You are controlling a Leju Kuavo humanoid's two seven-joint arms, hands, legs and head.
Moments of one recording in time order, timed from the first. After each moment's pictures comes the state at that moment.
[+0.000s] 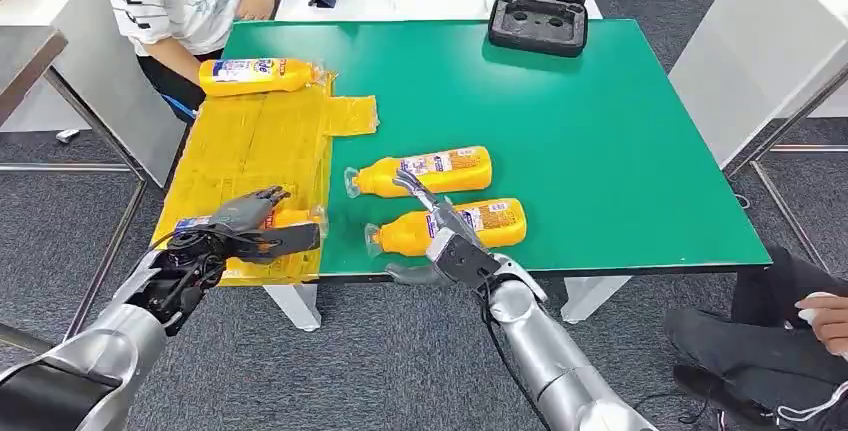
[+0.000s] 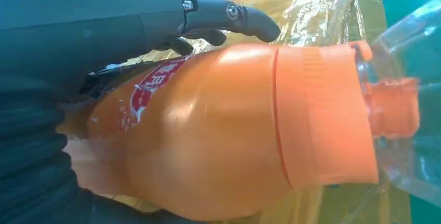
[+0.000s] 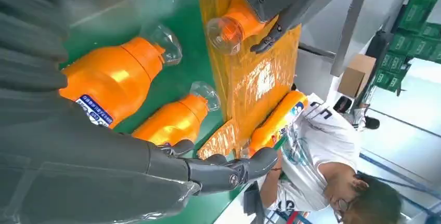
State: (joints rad) left arm -0.76 0.07 -0.44 -0.47 -1.28 0.08 -0.08; right arm -0.44 0.13 0.31 -0.91 0.31 0.17 -0.67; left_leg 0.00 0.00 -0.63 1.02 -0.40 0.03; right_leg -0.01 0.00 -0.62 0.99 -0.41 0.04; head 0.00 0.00
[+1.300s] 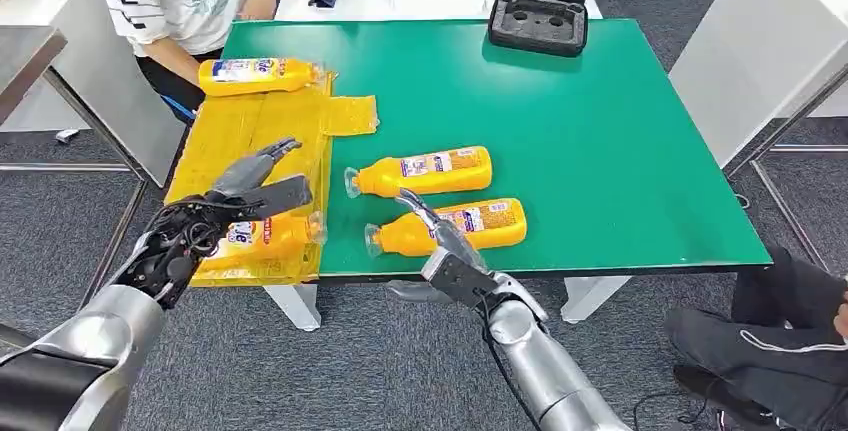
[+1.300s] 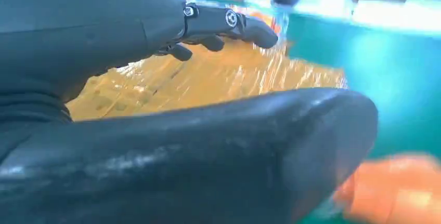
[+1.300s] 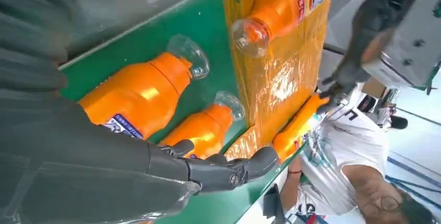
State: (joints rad) left arm -0.81 0.04 -0.30 -0.54 -1.06 0.17 -0.34; right arm -0.36 0.13 0.31 -0.97 0.36 0.14 -0.62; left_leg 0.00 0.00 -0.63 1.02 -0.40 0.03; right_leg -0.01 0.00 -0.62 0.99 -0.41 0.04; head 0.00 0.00
